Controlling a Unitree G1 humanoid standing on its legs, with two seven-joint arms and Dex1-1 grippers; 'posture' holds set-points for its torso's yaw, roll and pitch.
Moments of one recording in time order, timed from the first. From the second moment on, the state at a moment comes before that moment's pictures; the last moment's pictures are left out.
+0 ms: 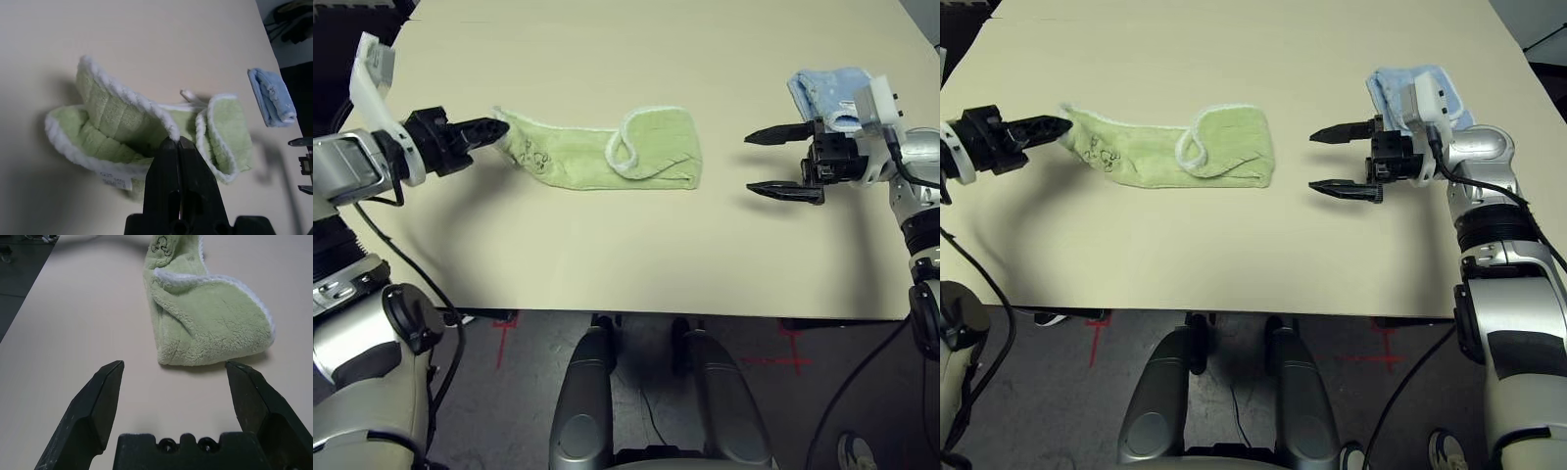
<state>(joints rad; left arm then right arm) -1.03 0.67 0.59 0.16 -0.76 1.60 -0.37 -0.99 -0.69 0.06 0.87 0.40 -0.29 1.61</state>
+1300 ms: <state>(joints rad) -1.19 0.17 0.45 0.15 -0.90 1.52 -0.19 -1.01 -0.67 0.03 0.94 0.36 -0.31 1.61</state>
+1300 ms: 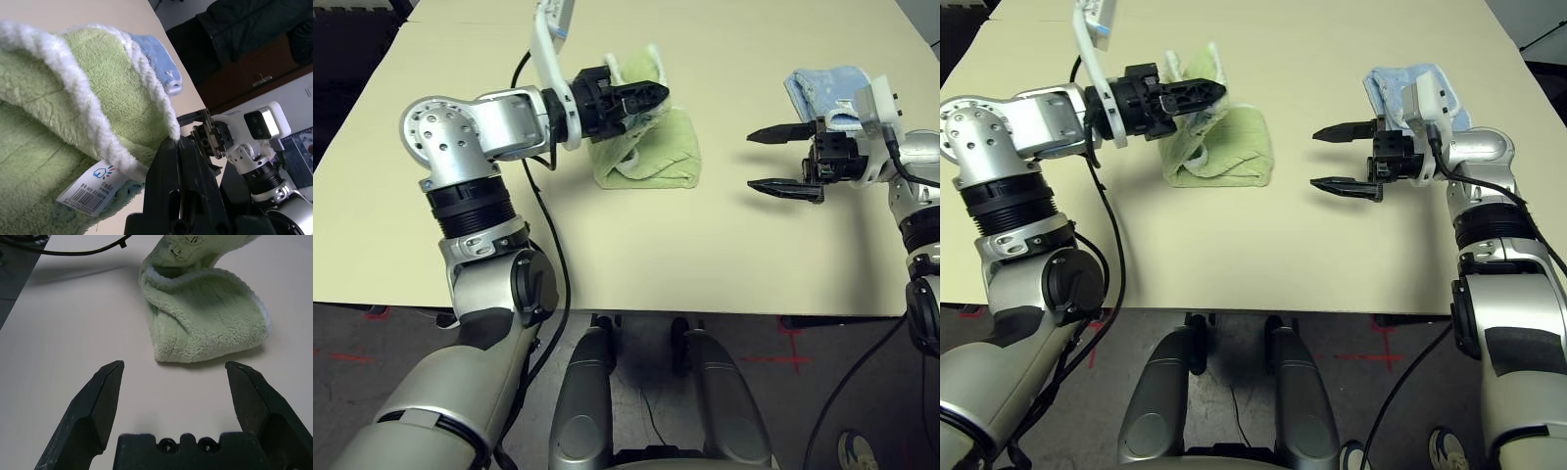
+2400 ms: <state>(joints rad) -1.09 0.08 0.27 0.18 -0.78 1.37 -0.22 -1.01 -0.65 -0.01 0.92 0.32 -0.31 1.59</state>
